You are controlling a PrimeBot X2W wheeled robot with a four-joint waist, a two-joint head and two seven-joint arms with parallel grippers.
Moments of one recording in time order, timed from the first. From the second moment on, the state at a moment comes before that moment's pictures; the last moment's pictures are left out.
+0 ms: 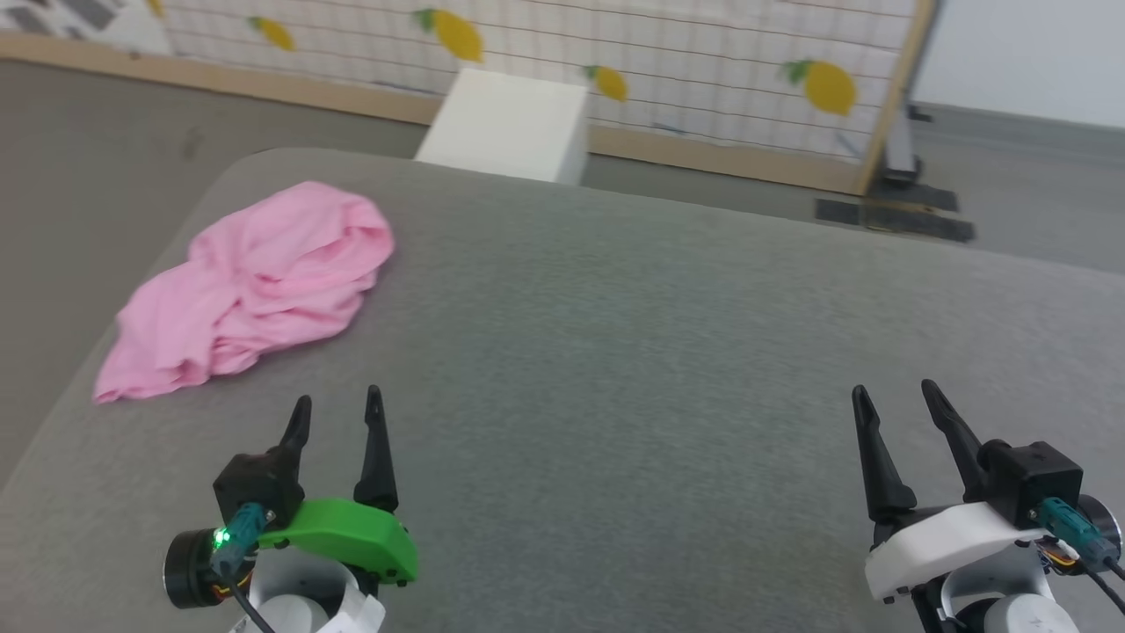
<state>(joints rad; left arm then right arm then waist) -0.05 0.13 -0.17 0.07 -0.30 0.16 -0.14 0.00 -0.05 -0.03 0.05 0.11 0.13 -0.09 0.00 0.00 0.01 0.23</state>
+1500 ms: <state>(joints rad) -0.21 0.28 -0.04 0.03 -0.54 0.24 -0.13 -0.07 -0.05 0.01 0.01 0.12 0.13 -0.09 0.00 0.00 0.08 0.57</state>
